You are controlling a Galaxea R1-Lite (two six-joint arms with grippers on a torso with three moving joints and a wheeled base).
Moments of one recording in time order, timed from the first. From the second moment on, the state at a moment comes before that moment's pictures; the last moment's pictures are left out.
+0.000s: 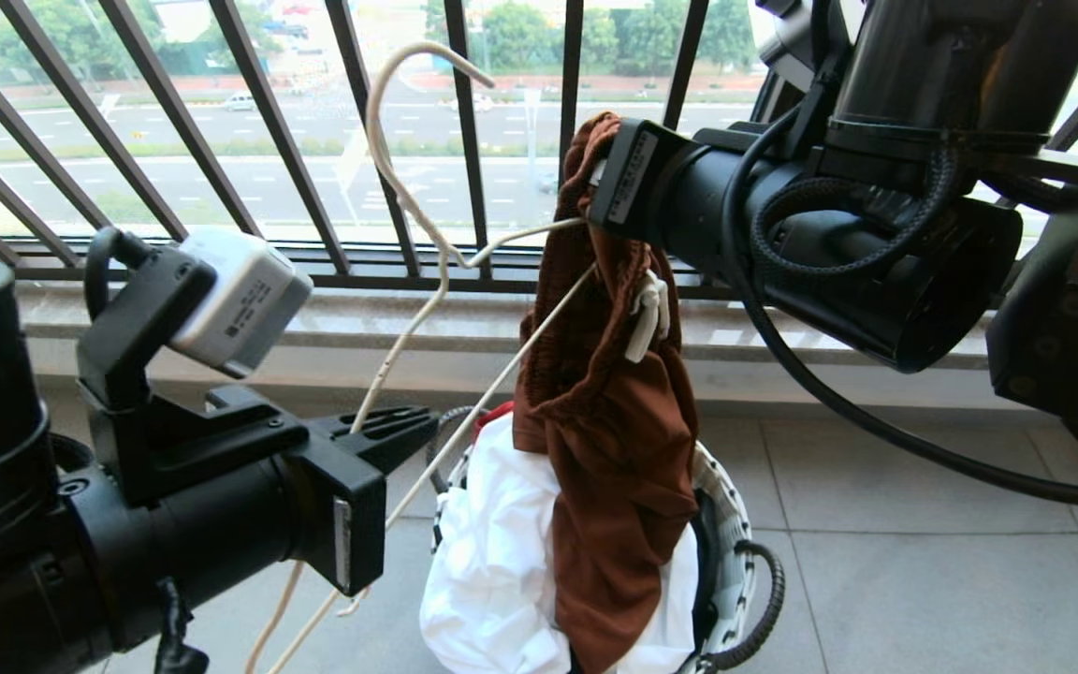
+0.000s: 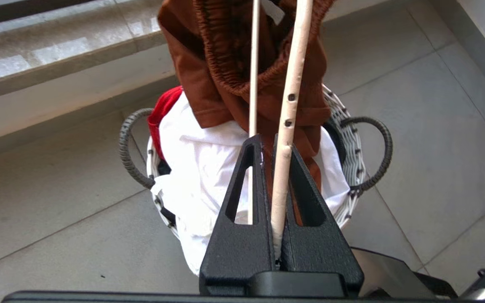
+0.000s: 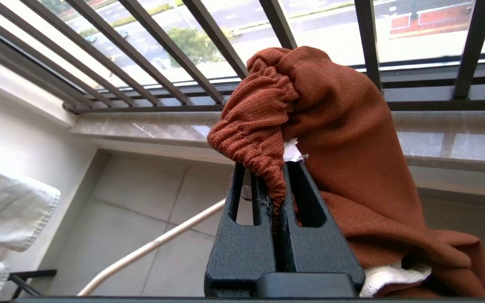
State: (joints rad) left arm -0.90 1.22 -0.77 -0.29 0.27 -0.05; right arm 0.84 1.71 -1.42 -0.40 -0.41 0.29
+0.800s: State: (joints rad) left arm -0.93 1.35 -0.72 -0.59 0.43 -0.01; right arm 0.87 1.66 -1.36 -0.40 -0.44 0.22
